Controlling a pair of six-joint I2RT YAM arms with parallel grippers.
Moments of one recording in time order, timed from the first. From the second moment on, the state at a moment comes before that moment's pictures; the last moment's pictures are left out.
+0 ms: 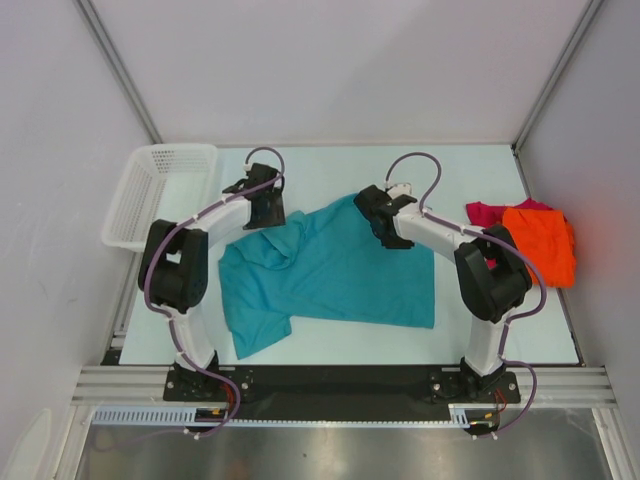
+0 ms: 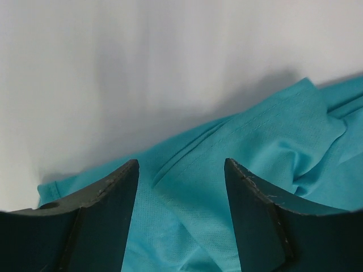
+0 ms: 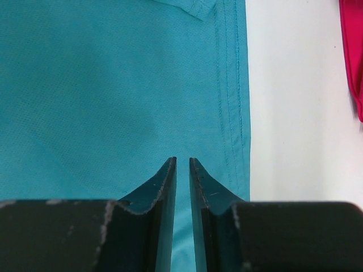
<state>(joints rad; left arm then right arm) -0.32 1.88 1.33 -0.45 -0.23 -0.38 0.59 1.87 1.36 -0.79 0.63 0.62</state>
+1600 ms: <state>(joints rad) -0.32 1.83 1.21 -0.35 -0.10 -0.42 0.48 1.99 1.52 -0.79 0.65 0.59</state>
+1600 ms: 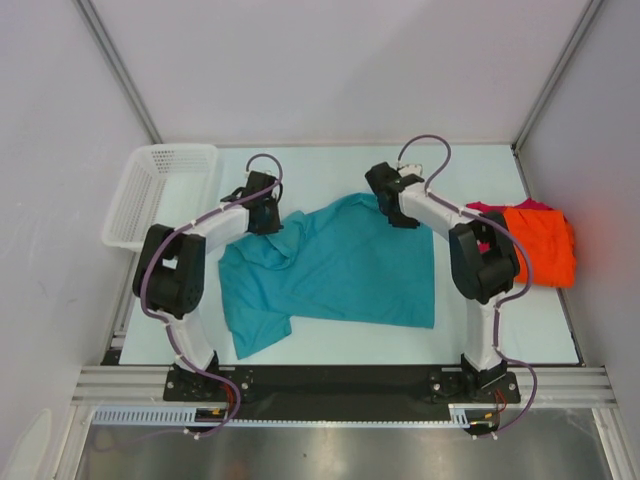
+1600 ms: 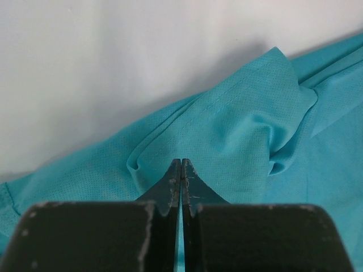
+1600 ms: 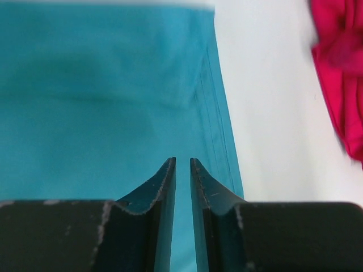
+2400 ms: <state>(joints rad) -0.32 1.71 1.15 -0.41 -0.15 -0.41 0.37 2.23 1.80 -0.81 0.62 0.54</state>
